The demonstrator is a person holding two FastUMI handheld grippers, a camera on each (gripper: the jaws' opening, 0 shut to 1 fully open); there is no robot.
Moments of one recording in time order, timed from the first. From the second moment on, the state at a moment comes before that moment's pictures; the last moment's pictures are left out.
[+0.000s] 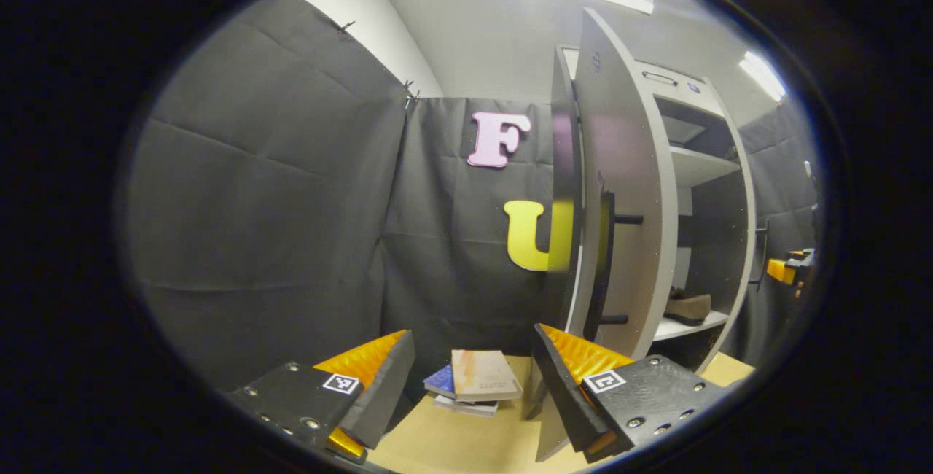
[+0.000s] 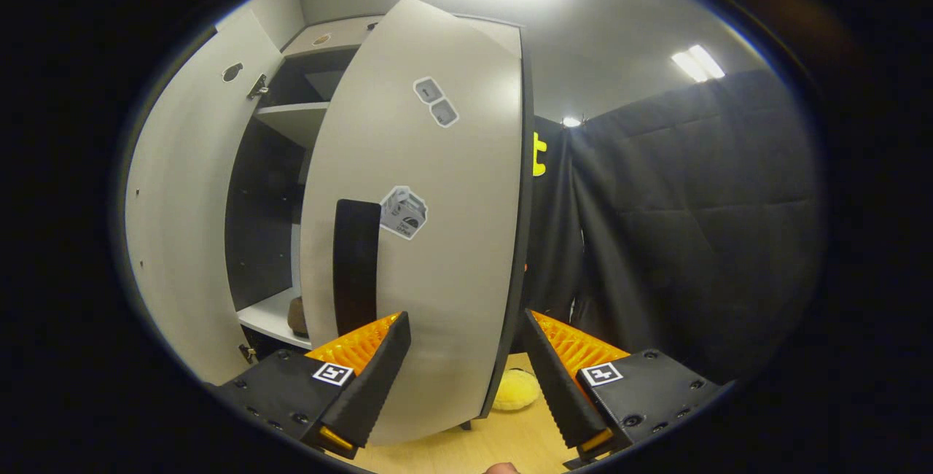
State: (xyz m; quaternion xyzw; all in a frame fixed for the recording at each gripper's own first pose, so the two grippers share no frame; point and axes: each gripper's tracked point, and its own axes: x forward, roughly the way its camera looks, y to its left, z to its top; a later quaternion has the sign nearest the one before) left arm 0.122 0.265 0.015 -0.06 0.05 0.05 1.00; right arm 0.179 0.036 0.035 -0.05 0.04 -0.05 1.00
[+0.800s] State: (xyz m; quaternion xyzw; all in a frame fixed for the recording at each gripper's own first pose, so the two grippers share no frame) left arm 0.167 0.222 0.021 -0.02 0.05 0.07 1.00; right arm 0.132 -0.090 0.016 -0.03 0.06 -0.10 0.99
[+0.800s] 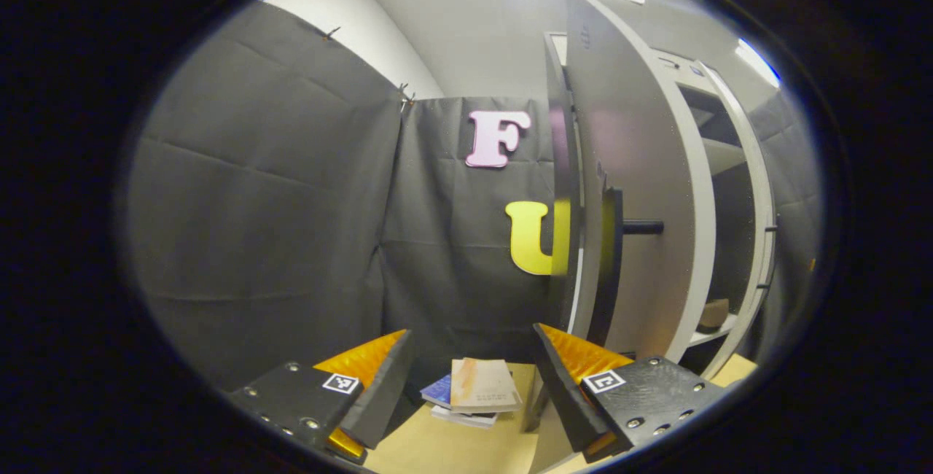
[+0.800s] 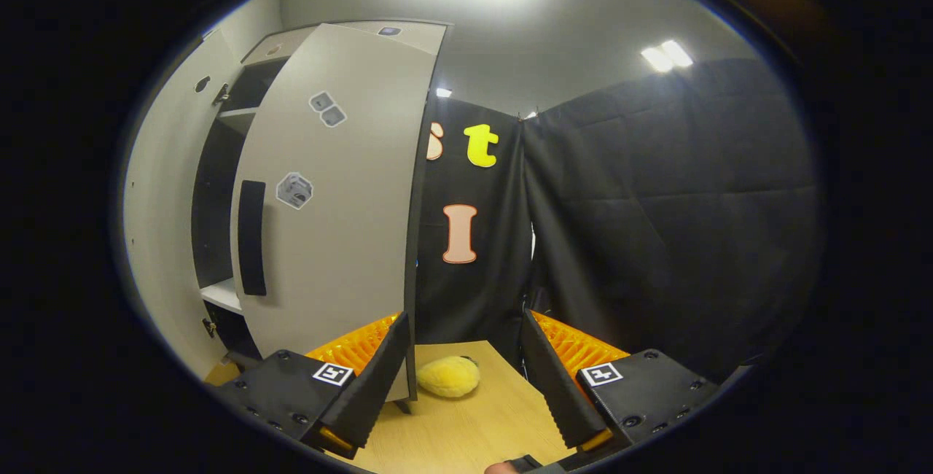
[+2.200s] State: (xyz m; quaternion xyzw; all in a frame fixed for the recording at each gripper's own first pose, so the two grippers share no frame) left arm 0.211 0.003 0.025 -0.03 0.04 -0.04 1.00; right arm 0.096 -0.147 -0.004 -0.03 0.09 -0.10 0.99
